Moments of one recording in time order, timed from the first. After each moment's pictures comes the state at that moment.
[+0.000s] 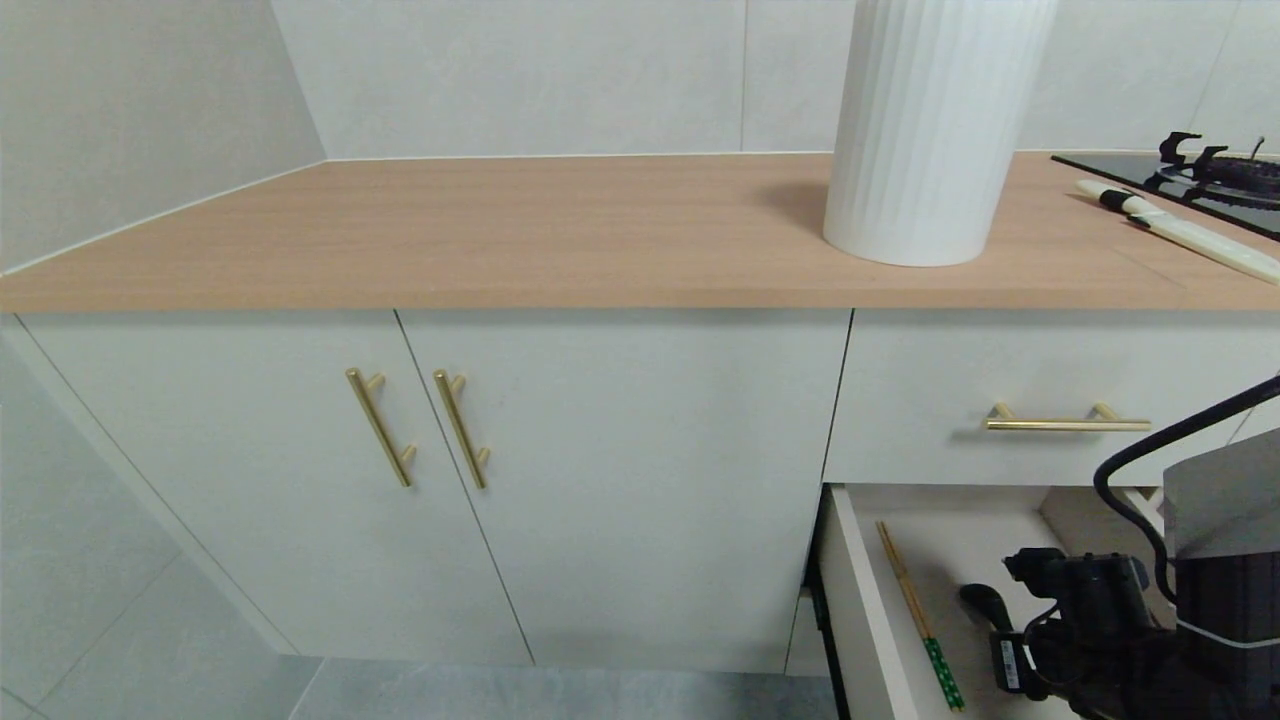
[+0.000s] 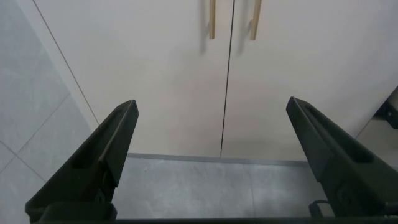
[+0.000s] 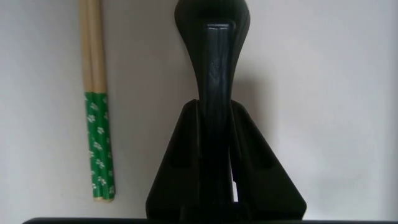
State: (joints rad) left arm 0.00 0.00 0.00 0.00 0.02 0.00; right arm 0.11 2.34 -0.27 -1.24 -0.14 0.09
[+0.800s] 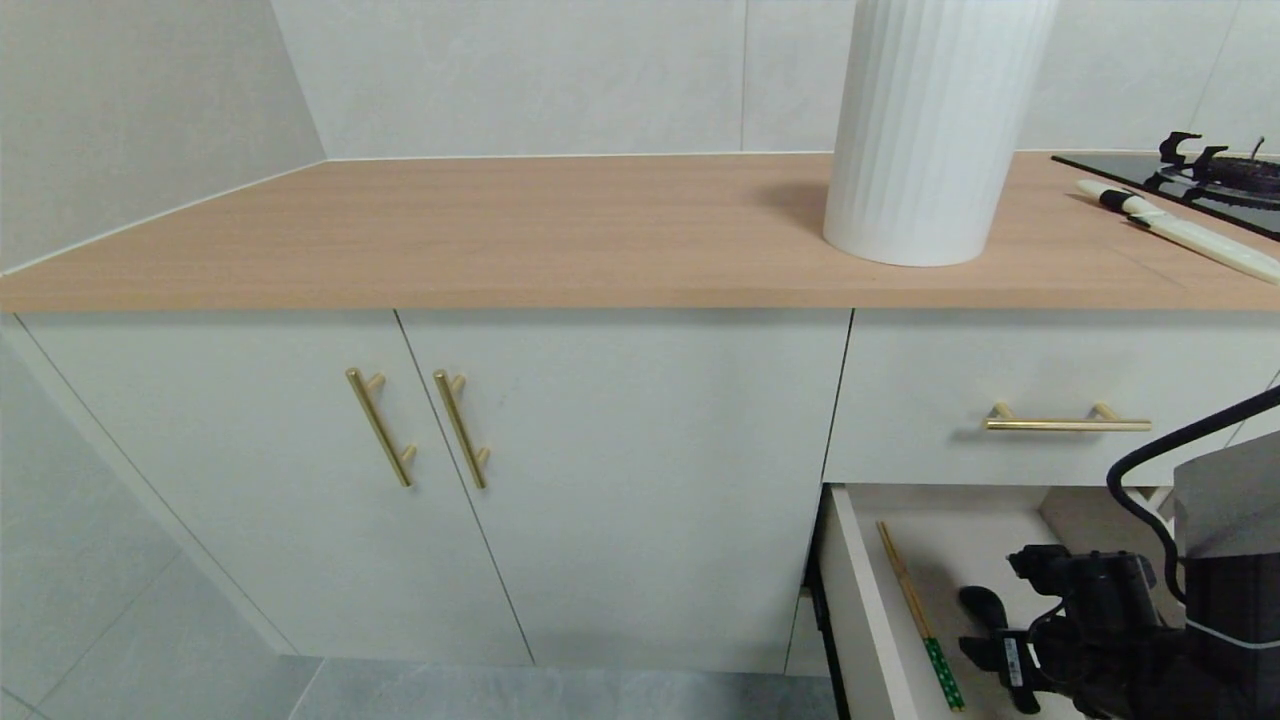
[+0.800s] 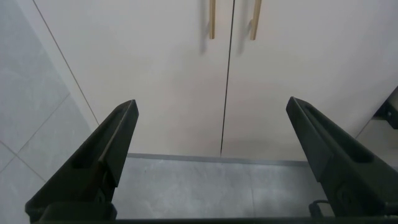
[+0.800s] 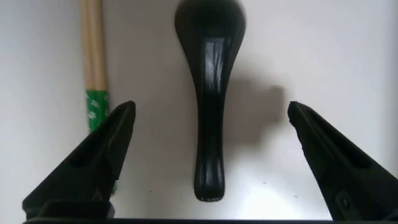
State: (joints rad) left arm 0.00 0.00 0.00 0.00 0.02 0.00; right arm 0.11 2.30 -0.25 -1.24 -0.14 0.09
